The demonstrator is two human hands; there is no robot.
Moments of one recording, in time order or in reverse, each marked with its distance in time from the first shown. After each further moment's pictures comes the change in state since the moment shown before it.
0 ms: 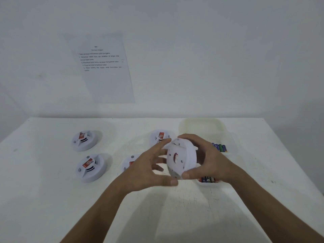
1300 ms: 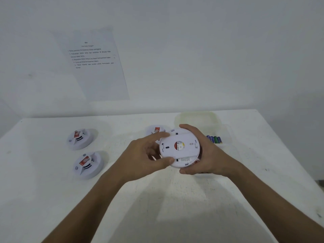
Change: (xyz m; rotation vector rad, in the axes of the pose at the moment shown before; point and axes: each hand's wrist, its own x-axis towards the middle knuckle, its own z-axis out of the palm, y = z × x) left_hand 0.000 0.018 -0.005 0.227 0.145 0.081; right_hand -0.012 0.007 0.000 -0.039 0.011 0.010
